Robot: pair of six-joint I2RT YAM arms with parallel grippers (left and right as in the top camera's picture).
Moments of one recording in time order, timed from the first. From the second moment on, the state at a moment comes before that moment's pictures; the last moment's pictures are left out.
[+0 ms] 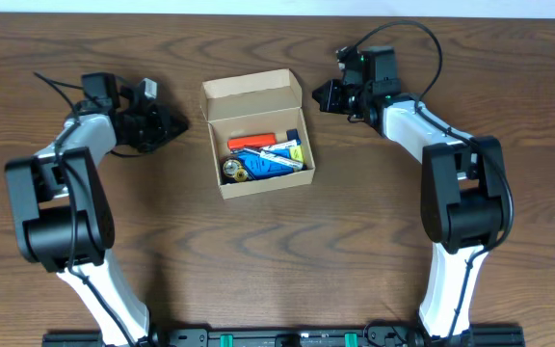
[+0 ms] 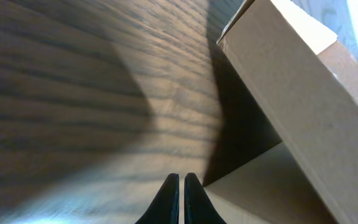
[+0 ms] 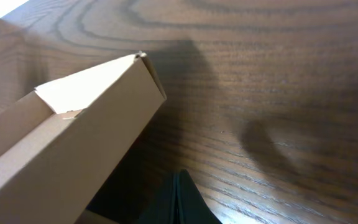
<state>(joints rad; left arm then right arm) 0.16 2.08 1.27 -0.35 0.77 -0.29 0.19 2.18 1.42 -0.05 -0.53 0.41</state>
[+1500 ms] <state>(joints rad) 0.04 2.10 1.33 -0.07 1.07 -0.40 0.19 2.25 1.42 0.29 -0.88 0.49</state>
